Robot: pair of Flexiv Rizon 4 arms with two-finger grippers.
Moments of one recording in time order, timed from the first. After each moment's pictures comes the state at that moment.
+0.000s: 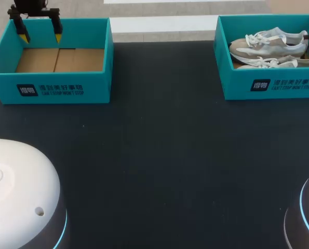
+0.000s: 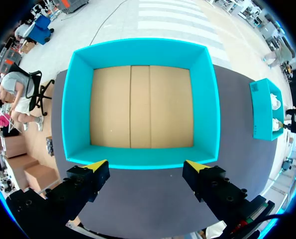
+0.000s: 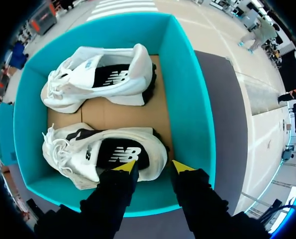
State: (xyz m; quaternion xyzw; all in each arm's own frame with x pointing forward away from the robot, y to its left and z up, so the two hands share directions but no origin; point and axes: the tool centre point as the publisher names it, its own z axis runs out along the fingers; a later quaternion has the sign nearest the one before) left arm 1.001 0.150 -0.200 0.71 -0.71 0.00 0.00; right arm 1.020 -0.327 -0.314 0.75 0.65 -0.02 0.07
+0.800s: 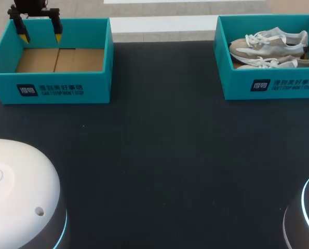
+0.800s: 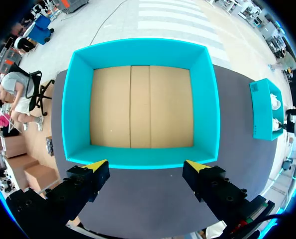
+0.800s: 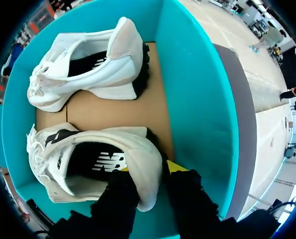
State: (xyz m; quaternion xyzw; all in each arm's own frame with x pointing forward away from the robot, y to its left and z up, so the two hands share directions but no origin) left arm 1.001 0.150 -0.200 0.71 -0.71 0.00 0.00; right arm 1.018 -0.339 -0.359 0.76 0.65 -0.02 0.06
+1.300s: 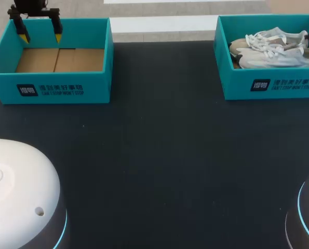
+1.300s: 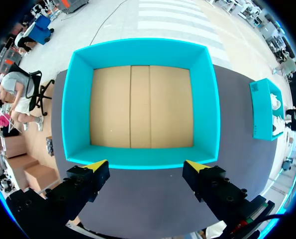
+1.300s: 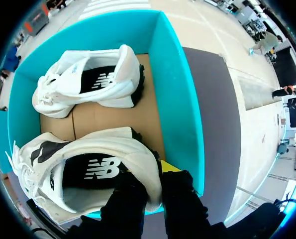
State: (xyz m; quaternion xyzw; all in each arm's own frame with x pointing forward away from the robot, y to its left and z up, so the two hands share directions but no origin) left arm 1.001 0.150 -0.200 0.71 -0.71 0.00 0.00; right arm 1.025 -0.338 -0.304 0.76 0.64 -0.06 0.08
